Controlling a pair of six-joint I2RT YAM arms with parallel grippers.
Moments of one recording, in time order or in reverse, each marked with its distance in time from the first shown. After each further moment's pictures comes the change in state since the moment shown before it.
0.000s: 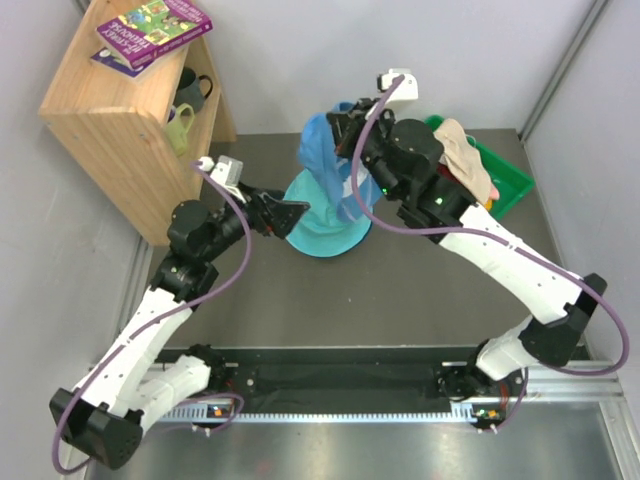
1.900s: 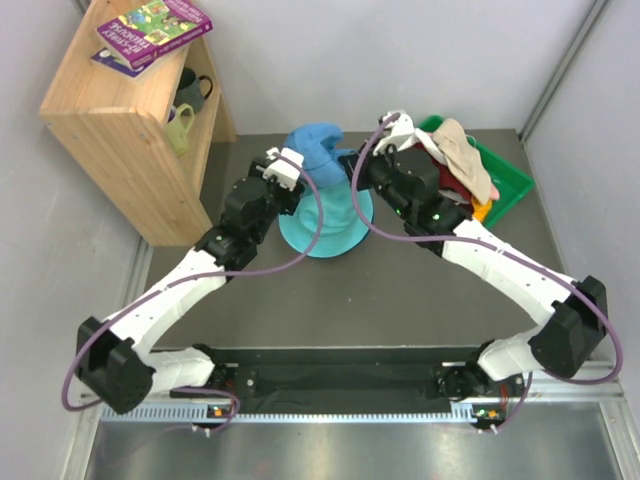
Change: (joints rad) left arm -0.192 0.353 0.153 0.000 -0.695 0.769; right arm -0.146 -0.048 -0.365 0.146 -0.240 0.043
